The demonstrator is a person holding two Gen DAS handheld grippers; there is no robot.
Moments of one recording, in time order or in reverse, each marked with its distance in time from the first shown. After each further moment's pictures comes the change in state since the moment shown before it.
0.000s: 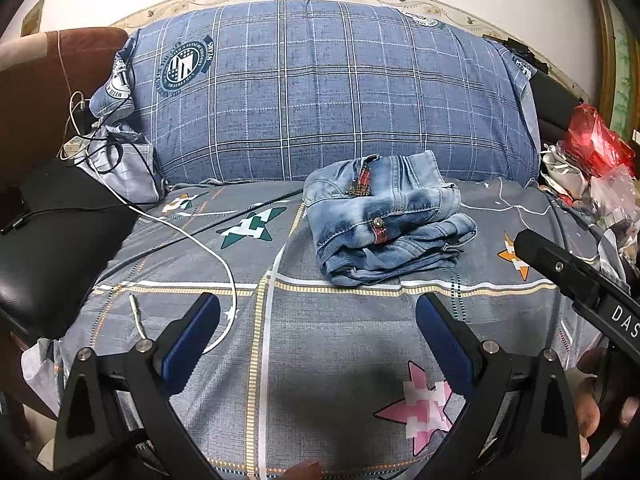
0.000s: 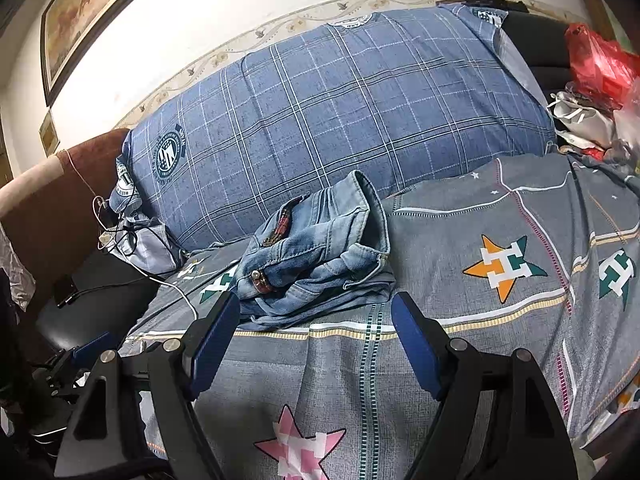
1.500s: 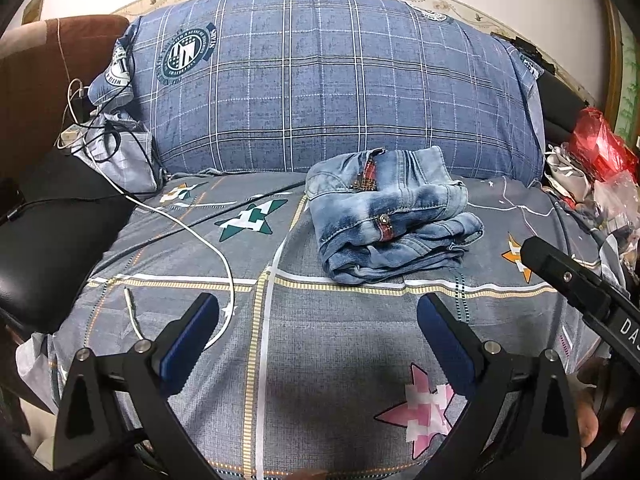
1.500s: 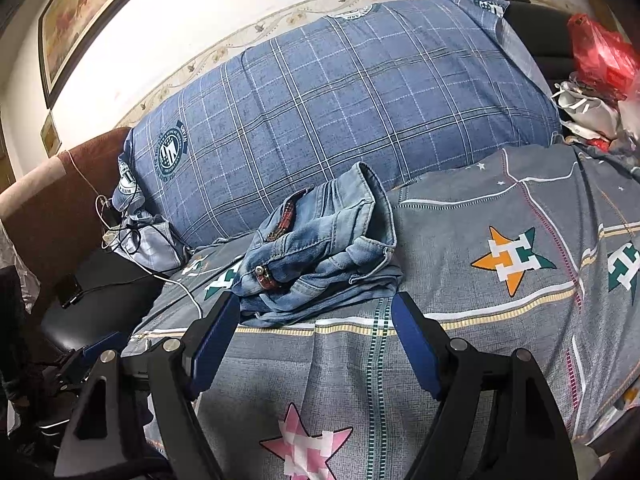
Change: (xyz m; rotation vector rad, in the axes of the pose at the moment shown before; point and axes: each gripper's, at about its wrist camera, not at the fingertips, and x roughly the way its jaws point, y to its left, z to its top) left arm 0.011 0.005 0.003 -0.029 0.035 -0.009; right arm 0.010 -0.004 0.002 0.013 0.027 0.029
